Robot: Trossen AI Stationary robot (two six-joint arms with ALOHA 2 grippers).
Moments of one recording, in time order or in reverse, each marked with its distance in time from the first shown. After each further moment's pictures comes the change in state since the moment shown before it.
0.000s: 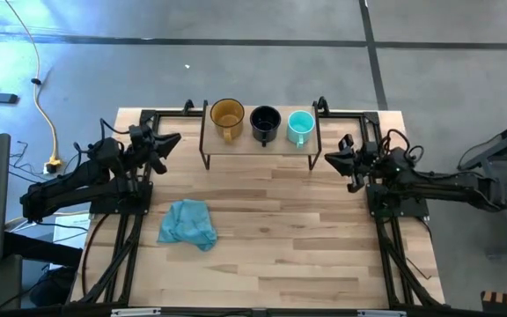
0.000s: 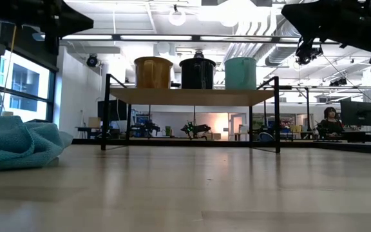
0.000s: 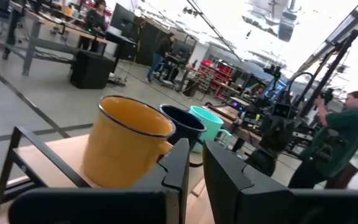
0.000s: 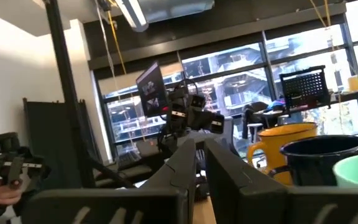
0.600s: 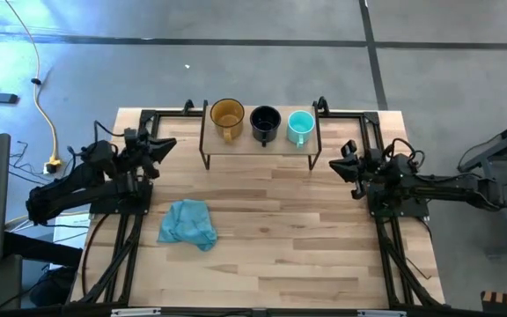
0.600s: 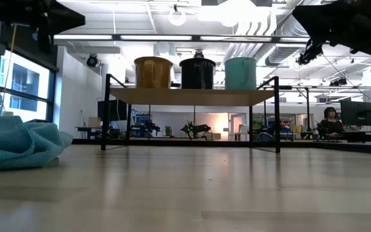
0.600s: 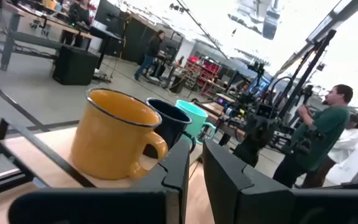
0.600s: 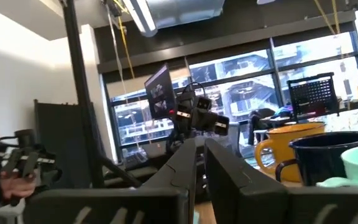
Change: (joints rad) left arm 0.000 -0.113 0.001 -0.102 0.063 -0.017; right arm 0.065 -0.114 -0.092 0.006 0.040 -0.030
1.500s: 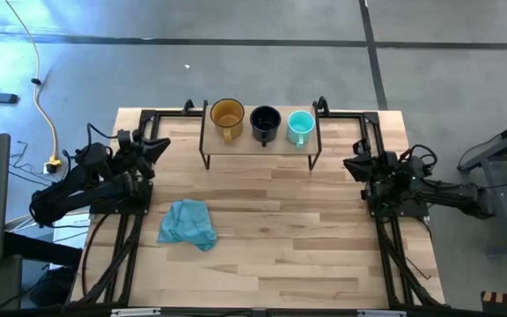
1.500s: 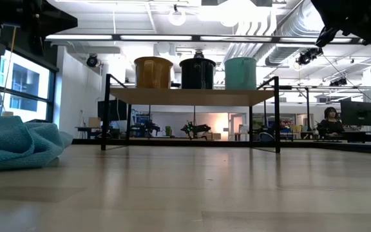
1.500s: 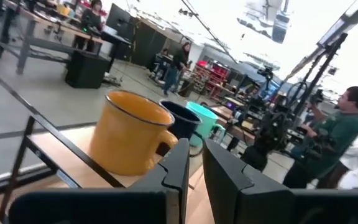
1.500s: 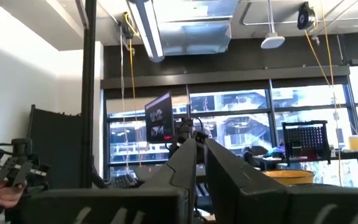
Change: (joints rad) left arm 0.001 -0.105 0.004 -0.111 -0.043 0.005; right arm 0.000 -0.295 0.000 -0.169 0.002 -0.116
